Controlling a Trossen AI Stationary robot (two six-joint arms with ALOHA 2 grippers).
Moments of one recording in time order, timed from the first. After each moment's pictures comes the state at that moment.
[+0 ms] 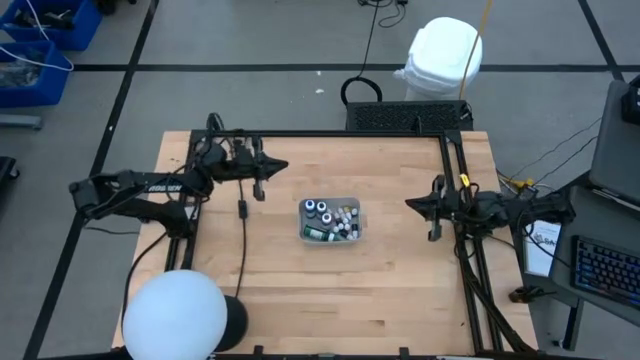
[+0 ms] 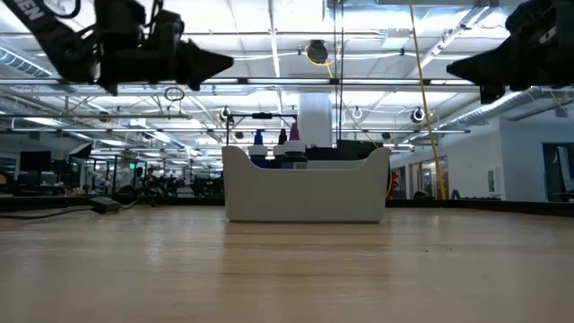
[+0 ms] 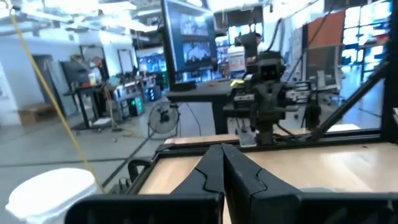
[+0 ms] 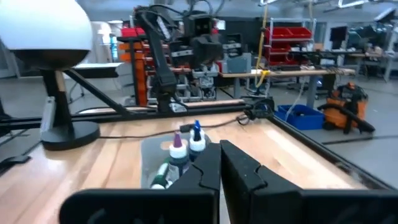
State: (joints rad) left arm 0.51 1.19 0.42 0.91 0.44 0.09; right arm 0.16 0.00 0.08 -0.02 0.34 0.01
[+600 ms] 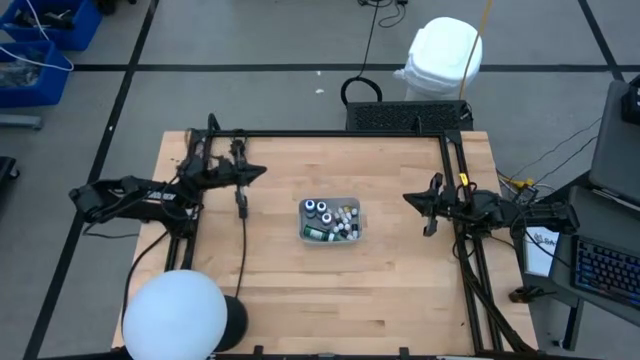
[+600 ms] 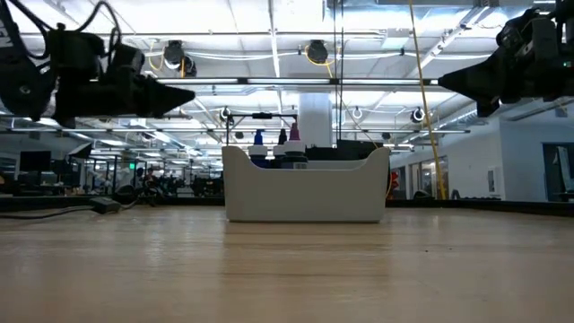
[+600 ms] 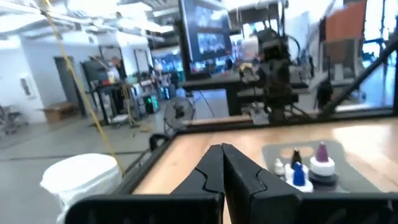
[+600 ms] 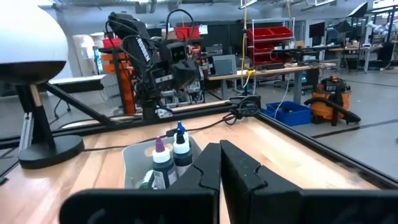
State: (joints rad) left arm 0.69 1.20 0.08 1.27 0.57 0.10; right arm 0.02 0.01 0.02 0.07 0.28 0.08
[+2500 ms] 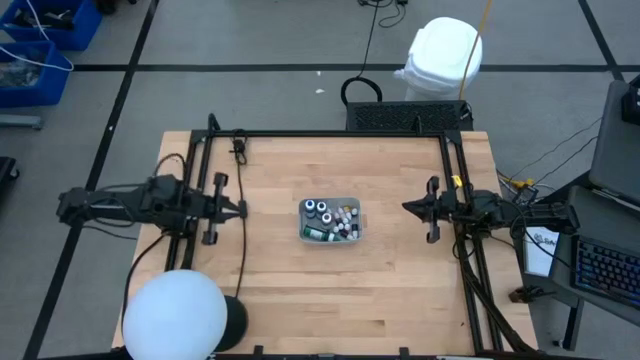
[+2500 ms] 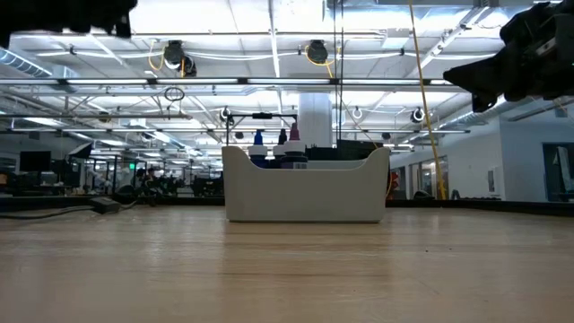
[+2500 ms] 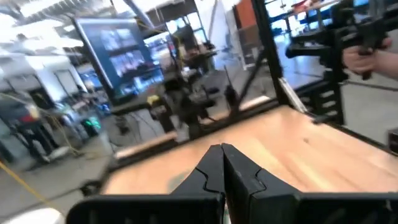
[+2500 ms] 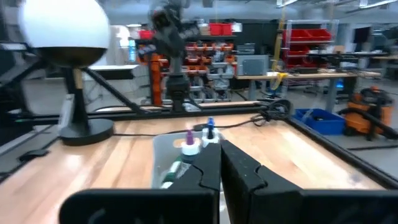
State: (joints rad) left arm -0.03 0.36 0.36 0.05 0.14 0.35; right arm 0.02 0.01 0.02 0.06 0.15 0.01
